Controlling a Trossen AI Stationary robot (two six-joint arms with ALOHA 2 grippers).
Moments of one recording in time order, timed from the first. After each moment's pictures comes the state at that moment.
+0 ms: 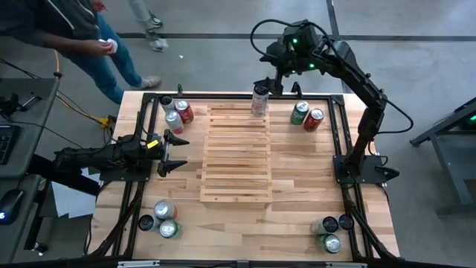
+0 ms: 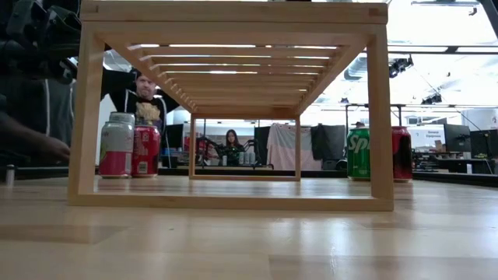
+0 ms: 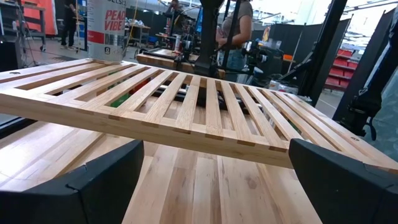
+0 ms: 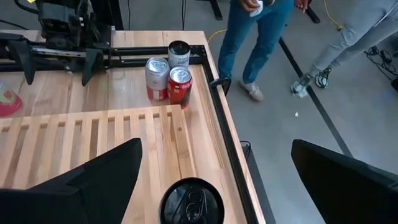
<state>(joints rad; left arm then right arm) 0.06 0.01 0.01 0.01 0.01 -0.18 -0.51 1.79 2.35 -1.17 -0.16 -0.31</state>
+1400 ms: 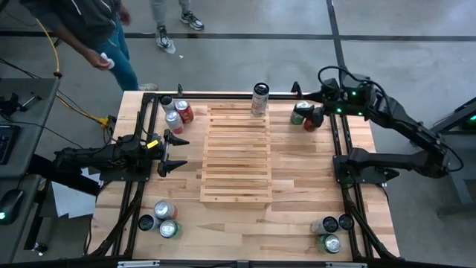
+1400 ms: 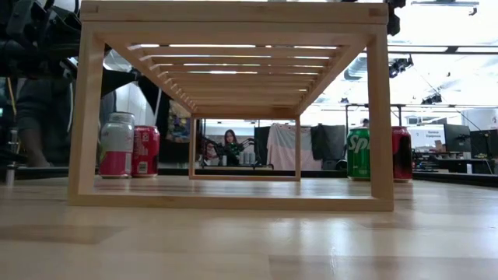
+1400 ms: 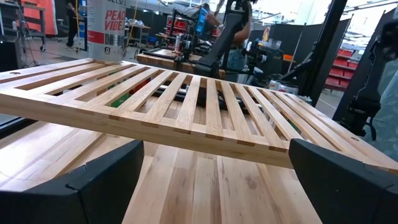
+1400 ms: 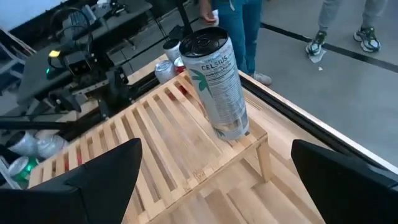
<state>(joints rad) 0.06 0.01 0.01 0.01 0.01 -0.18 -0.54 0.87 1.13 -0.68 -0.16 0.28</state>
